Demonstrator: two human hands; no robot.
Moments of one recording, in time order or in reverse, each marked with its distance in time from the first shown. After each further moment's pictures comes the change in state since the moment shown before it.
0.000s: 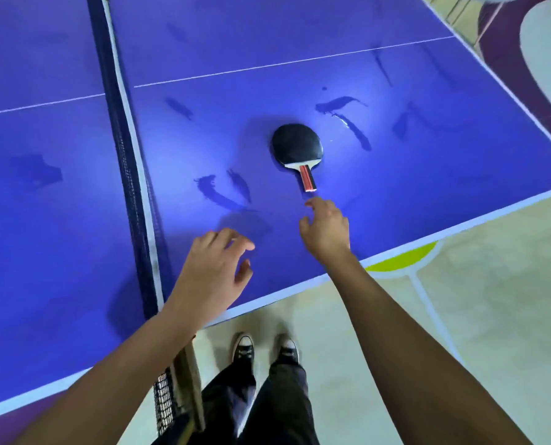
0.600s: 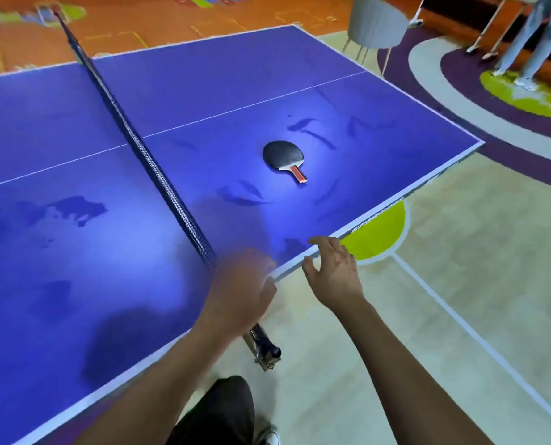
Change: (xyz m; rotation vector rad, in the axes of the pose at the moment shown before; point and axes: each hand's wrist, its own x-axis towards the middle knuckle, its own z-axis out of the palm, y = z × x) left_hand -0.175 -0.027 -0.079 -0.123 -0.011 0.219; right_hand -0.285 -0.094 0.007 0.062 0.256 0.045
